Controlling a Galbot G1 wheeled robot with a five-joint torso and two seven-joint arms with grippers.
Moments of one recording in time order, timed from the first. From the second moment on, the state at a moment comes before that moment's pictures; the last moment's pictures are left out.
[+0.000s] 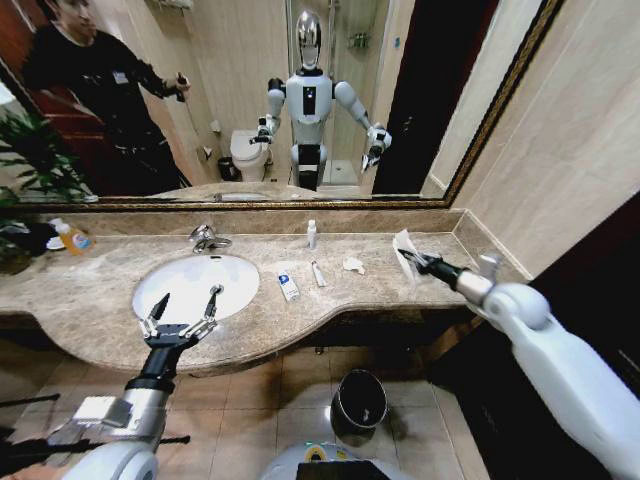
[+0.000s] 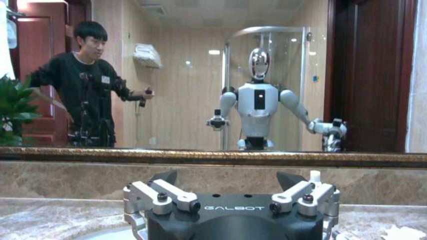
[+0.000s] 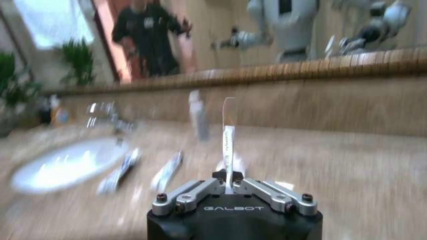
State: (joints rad) left arm 1.84 -1.36 -0.82 -2.47 -0.37 0.04 0.05; right arm -1.36 0.76 0.76 1.86 0.84 -0.30 -0.56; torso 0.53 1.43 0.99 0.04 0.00
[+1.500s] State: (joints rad) left arm 1.84 -1.36 -0.82 -2.47 -0.37 0.04 0.05; right arm -1.22 1.49 0.51 0.75 0.04 0.47 -0.19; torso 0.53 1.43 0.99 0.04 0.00
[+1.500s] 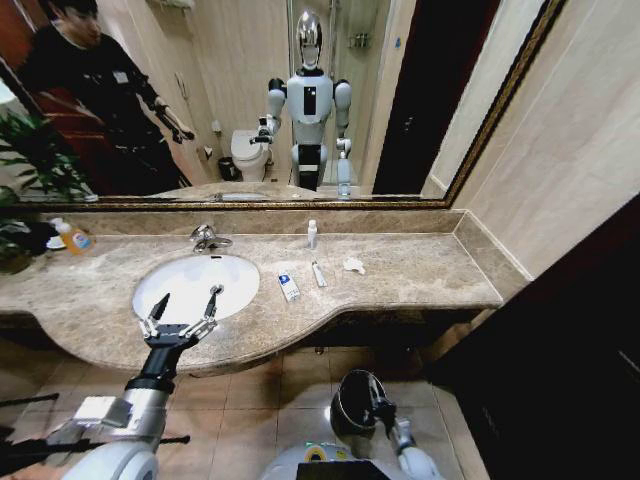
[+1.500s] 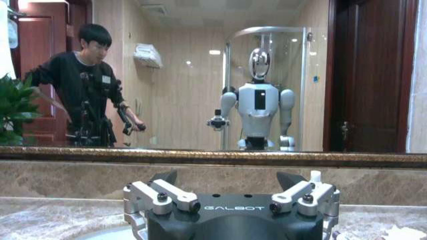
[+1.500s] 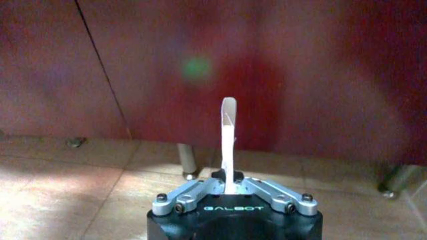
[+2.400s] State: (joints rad) left arm 1.84 -1.36 -0.82 -2.47 -0.37 0.04 0.05; right arm -1.22 1.31 0.62 0.98 0.25 0.52 -0.66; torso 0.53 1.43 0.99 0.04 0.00
